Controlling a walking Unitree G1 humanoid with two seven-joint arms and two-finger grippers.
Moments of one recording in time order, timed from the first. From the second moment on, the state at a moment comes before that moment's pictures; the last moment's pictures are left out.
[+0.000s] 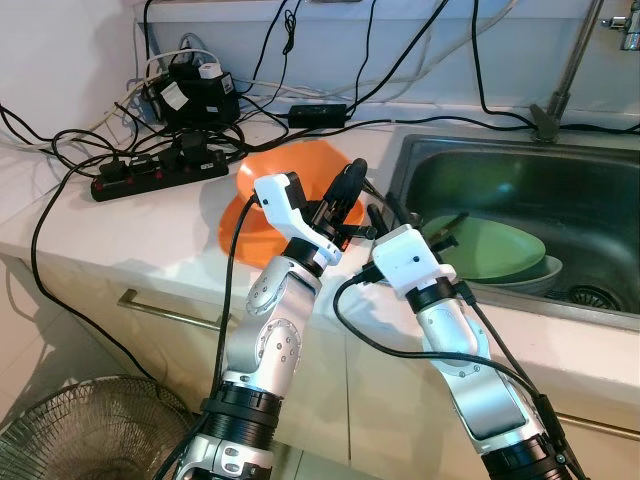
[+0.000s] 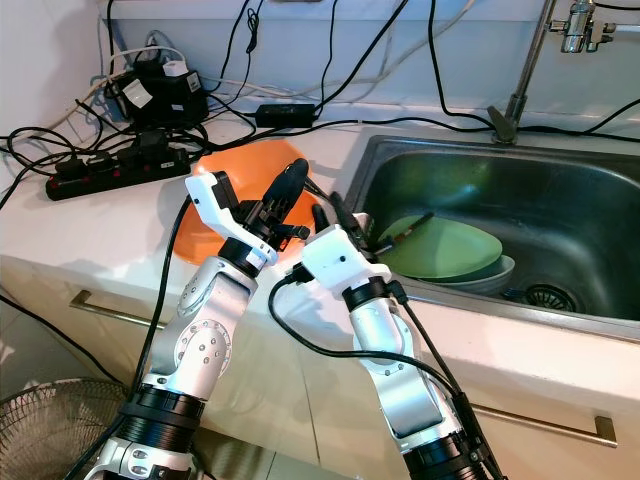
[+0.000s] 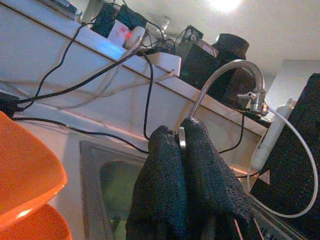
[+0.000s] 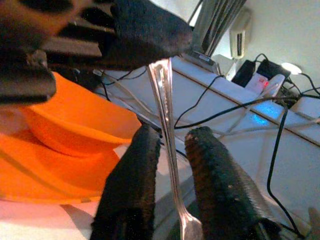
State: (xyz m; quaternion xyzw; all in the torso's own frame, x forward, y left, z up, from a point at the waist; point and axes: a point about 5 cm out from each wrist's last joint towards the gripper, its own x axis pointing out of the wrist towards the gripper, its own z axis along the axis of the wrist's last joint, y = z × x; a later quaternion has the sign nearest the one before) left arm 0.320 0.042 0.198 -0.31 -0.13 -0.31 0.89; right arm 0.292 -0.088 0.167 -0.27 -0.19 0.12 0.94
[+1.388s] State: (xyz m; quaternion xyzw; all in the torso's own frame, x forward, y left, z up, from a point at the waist) left arm 0.327 0.059 0.194 -0.31 -0.13 -0.27 0.90; right arm 0.320 -0.070 0.156 -0.29 -0.18 0.10 0.93
